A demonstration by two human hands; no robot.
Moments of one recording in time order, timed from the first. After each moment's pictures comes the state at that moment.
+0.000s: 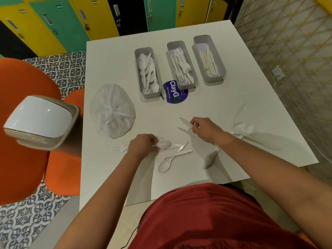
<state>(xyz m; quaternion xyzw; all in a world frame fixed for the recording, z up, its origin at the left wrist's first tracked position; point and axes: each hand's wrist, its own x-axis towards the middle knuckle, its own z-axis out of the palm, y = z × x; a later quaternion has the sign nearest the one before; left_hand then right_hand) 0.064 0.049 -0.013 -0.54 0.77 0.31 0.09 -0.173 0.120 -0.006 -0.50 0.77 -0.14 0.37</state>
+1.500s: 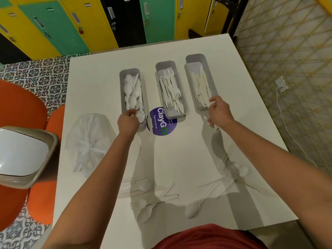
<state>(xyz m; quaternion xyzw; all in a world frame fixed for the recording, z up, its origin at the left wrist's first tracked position) -0.063 -0.096 0.029 -0.71 0.50 0.45 -0.20 -0.319 0.001 0.021 -0.27 0.83 -0.34 0.35</state>
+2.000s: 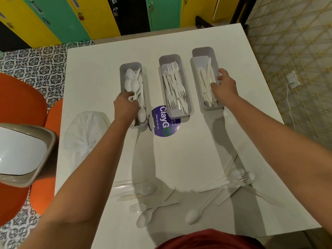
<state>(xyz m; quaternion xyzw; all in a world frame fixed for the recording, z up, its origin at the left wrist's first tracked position) -0.072 -0.145 0.032 -0.67 0.65 0.32 -0.16 -0.353 -0.072 0.029 -0.34 0.83 -0.31 0.31</state>
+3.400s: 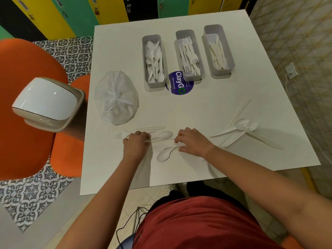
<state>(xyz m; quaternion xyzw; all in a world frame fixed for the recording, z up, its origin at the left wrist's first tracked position) 0.093 0.086 -0.028 -0.59 0.78 0.22 0.04 -0.121 0.149 -0.027 -0.75 0.61 0.06 0.24</state>
